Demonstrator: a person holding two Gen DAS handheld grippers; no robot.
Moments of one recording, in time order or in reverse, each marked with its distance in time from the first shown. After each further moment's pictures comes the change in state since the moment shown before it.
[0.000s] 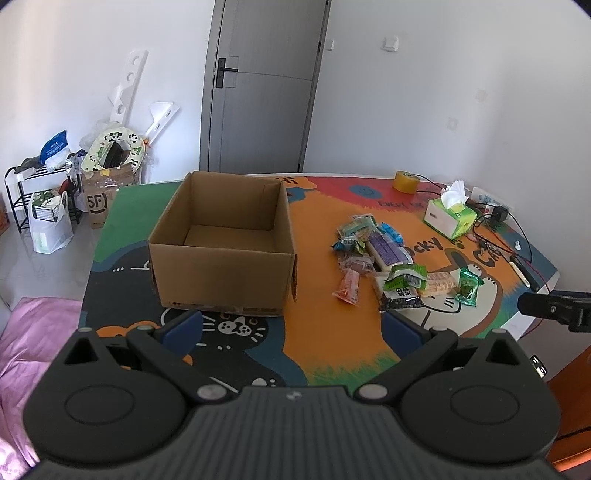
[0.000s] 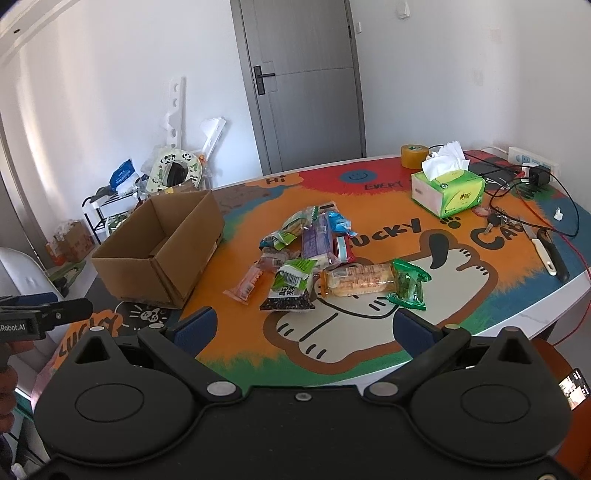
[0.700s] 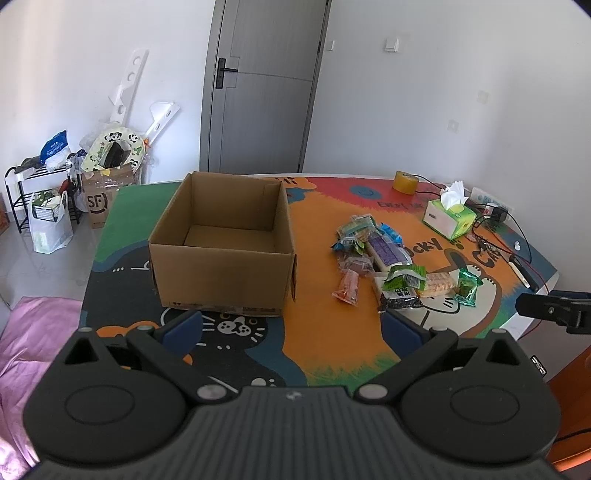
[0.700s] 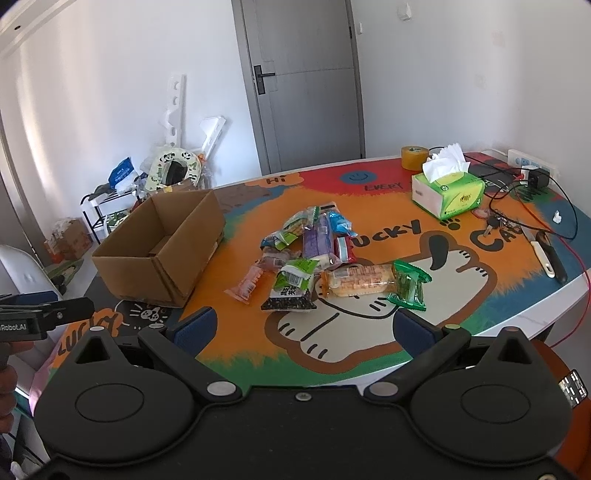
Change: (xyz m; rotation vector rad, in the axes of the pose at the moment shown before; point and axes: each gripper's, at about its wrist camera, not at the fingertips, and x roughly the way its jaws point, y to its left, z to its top) left arm -0.001 -0.001 -0.001 0.002 -0.001 -0.001; right arm -0.005 0.006 0.001 -0.009 0.000 -0.007
